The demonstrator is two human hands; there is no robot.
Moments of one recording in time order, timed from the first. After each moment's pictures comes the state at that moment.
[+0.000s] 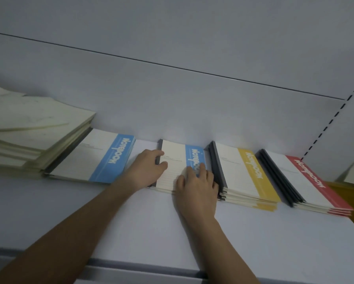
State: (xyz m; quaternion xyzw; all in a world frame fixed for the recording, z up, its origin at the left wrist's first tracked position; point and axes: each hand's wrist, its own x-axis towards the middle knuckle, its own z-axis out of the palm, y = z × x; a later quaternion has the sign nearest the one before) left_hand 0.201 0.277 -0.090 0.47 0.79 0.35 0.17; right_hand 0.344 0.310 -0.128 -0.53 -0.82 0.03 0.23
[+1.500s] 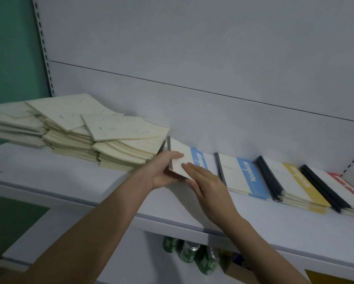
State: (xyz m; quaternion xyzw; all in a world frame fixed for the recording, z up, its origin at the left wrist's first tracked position) left_hand 0.116 0.104 -0.024 0.18 0.45 0.64 0.59; right_hand 0.267 0.179 -0.084 -0.17 -0.93 0.07 0.33
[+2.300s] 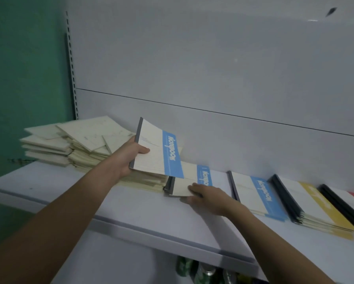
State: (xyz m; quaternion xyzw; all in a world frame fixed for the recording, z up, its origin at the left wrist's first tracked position) left_hand 0.005 0.056 0.015 0.28 0.60 0.68 0.33; right_hand 0.218 0.196 -0.048 -0.27 -0.96 0.11 -0.01
